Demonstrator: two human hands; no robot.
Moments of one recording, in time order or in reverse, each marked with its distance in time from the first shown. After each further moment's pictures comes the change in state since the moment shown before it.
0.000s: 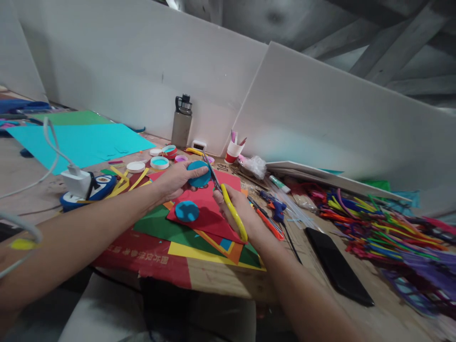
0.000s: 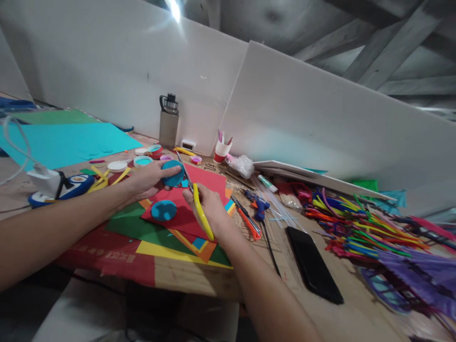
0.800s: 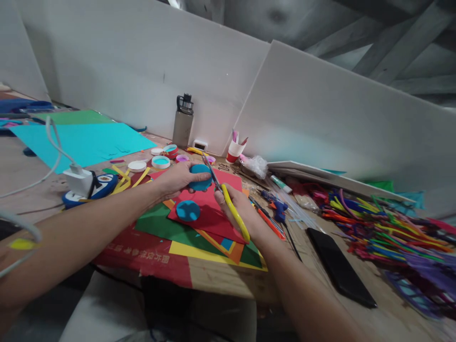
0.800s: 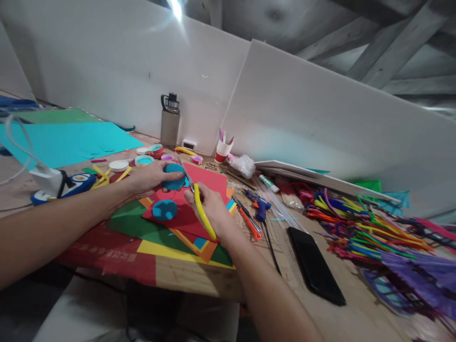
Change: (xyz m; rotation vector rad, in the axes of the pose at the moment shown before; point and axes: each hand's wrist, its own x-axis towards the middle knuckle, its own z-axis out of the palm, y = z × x) left_hand -0.005 0.007 -0.001 0.220 -0.079 -0.023; right_hand 0.000 0.000 -0.004 -0.049 -0.028 -0.049
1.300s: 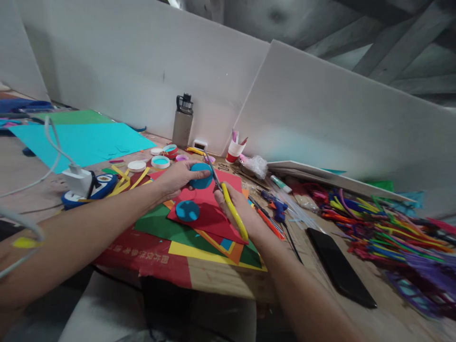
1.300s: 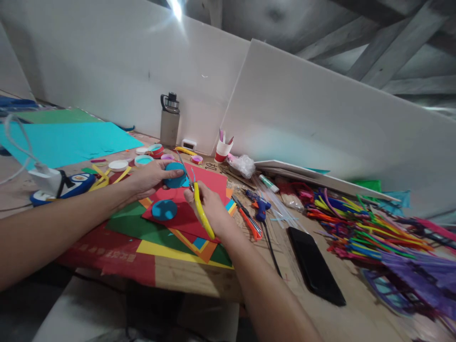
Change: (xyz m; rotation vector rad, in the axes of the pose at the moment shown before) left_hand 0.005 -0.007 0.001 -0.060 0.082 0.029; right_hand 0.003 0.002 0.001 0.021 -0.004 -0.025
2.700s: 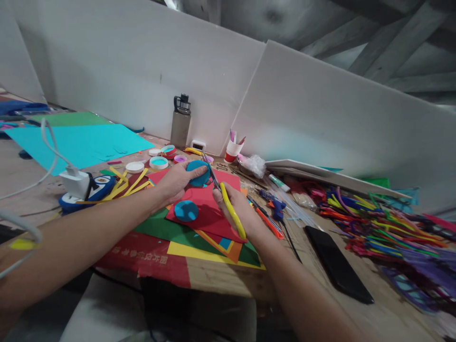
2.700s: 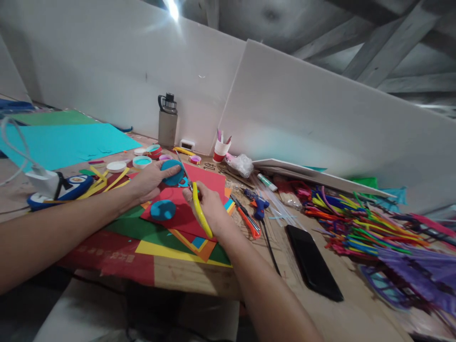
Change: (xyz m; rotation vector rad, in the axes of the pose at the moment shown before) left_hand 0.004 -0.014 0.009 -0.290 0.058 0.048; right_hand -0.001 -0.001 0.001 -0.044 0.060 0.026
